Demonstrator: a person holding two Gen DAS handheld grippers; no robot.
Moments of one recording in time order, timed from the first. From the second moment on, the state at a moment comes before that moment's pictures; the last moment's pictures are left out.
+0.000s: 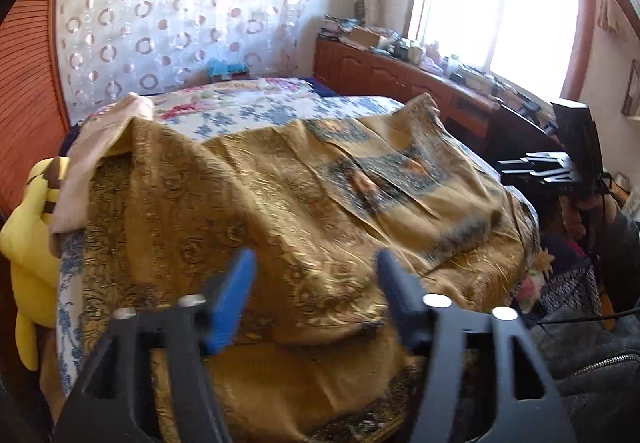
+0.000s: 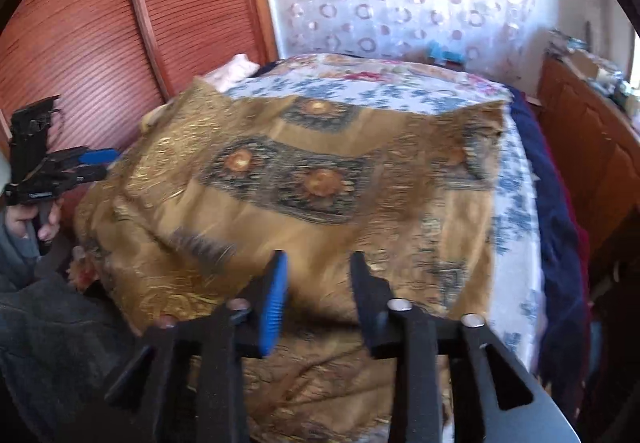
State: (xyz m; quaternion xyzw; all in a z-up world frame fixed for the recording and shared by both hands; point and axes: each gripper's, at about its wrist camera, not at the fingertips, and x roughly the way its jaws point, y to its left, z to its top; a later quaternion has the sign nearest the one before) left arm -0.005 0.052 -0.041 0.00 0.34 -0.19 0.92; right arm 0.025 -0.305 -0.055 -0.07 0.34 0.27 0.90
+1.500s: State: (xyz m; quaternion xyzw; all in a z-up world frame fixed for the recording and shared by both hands) left arm 0.025 0.131 -0.084 -0.06 0.36 -0.05 0.93; right arm 0.042 -0.316 -0.091 -0.05 0.36 0.16 0.92
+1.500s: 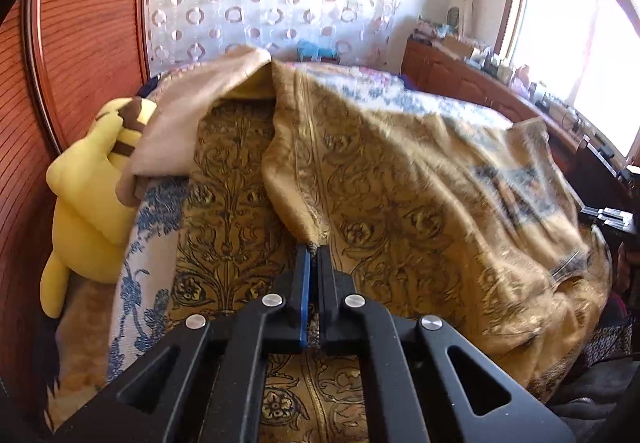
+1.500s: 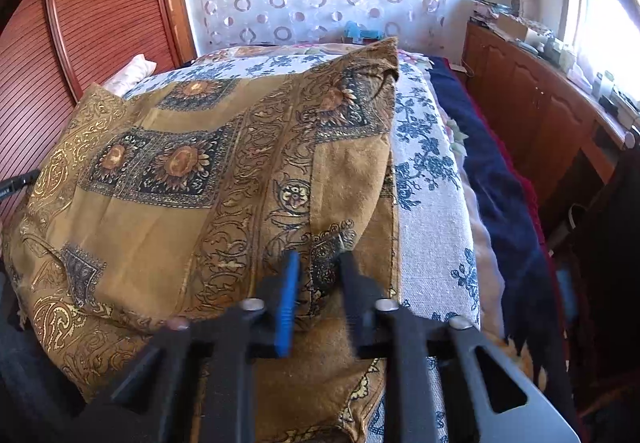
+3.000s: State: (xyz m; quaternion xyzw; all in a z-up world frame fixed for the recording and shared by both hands) left arm -0.034 0.161 -0.080 -0.07 0.37 -0.03 0.93; right arm -0.022 -0.332 -0.041 -0.06 0.35 0.18 0.92
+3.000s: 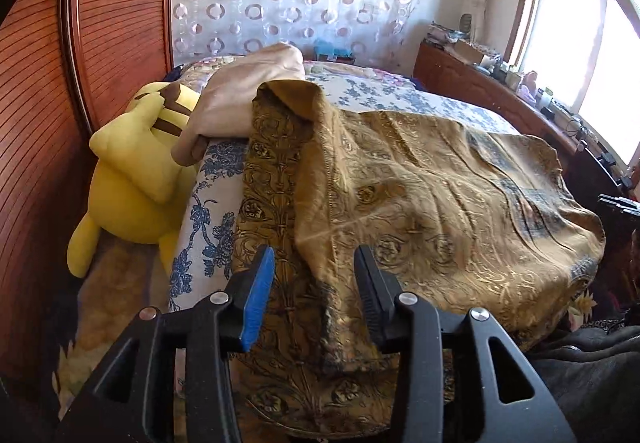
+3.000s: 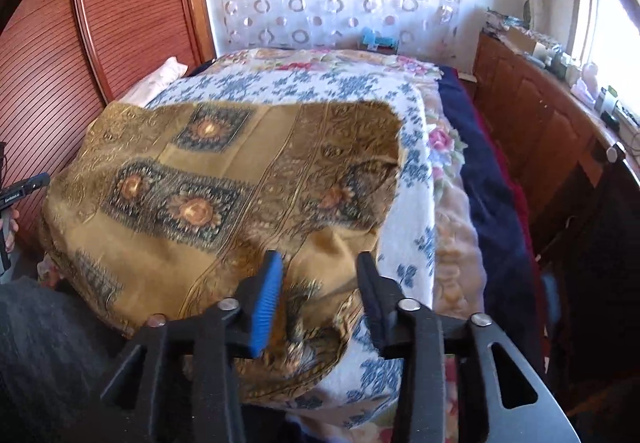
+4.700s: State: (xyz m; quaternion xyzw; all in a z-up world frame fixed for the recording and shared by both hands) left arm 0.100 0.167 -0.100 -0.06 0.42 -0.06 0.90; right arm 0.159 -0.284 -0.091 -0.06 0.36 0.18 0.91
